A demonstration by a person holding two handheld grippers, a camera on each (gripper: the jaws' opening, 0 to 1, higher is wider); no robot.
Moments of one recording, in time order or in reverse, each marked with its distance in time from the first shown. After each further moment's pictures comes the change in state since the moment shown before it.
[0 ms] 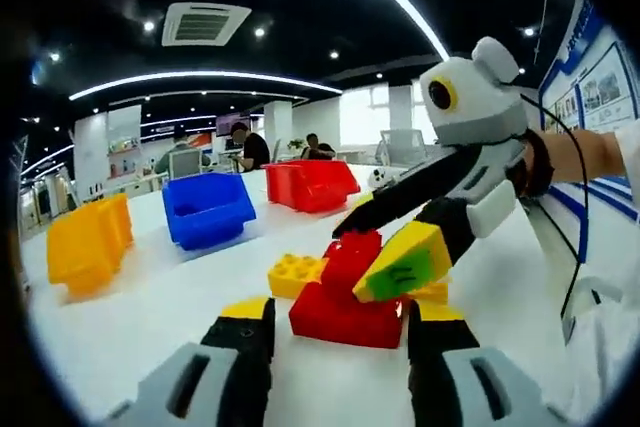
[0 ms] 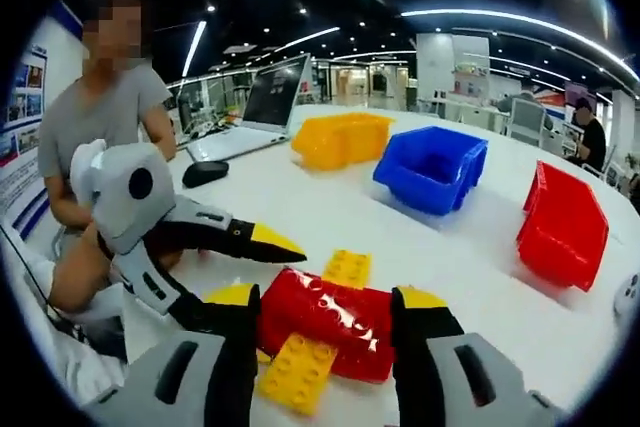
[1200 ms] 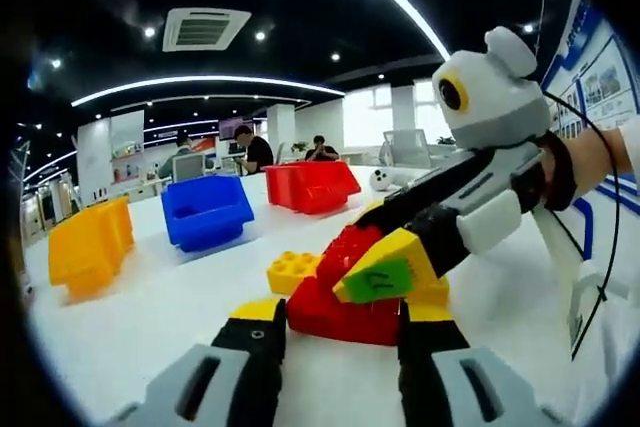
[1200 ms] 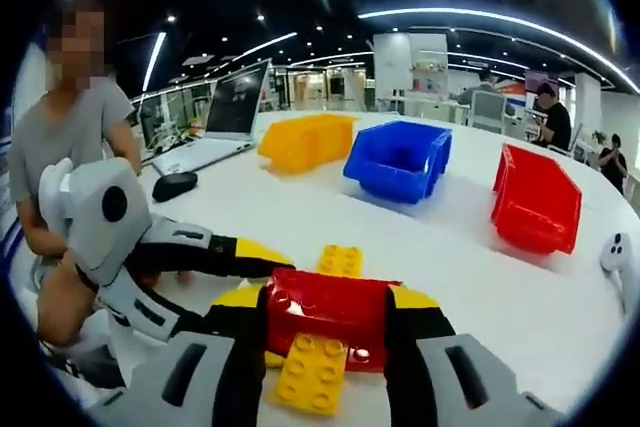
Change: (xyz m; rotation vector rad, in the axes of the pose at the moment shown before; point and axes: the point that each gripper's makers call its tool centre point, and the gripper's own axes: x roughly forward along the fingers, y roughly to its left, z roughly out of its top) left arm 0.001 -0.005 -0.002 0.020 -0.006 0.021; right arm -0.006 -0.006 0.000 0.070 -0.034 -0.123
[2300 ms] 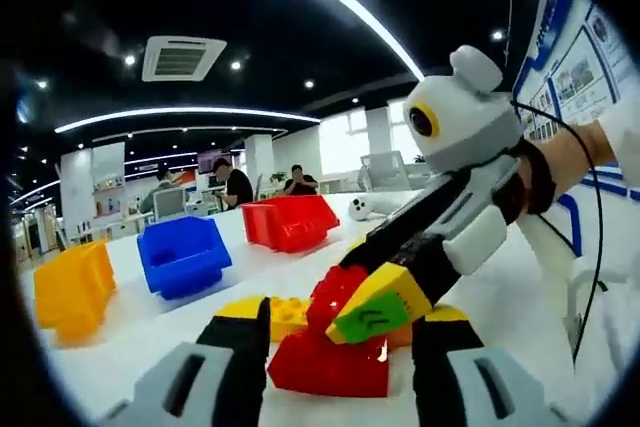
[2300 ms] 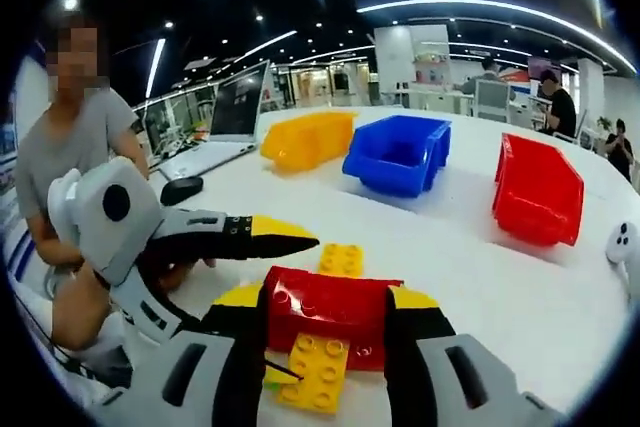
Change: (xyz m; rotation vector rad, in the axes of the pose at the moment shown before) left arm 0.012 -0.017 0.035 0.079 -0.129 -0.117; right arm -0.008 -0.005 0.000 0.067 0.015 0.064
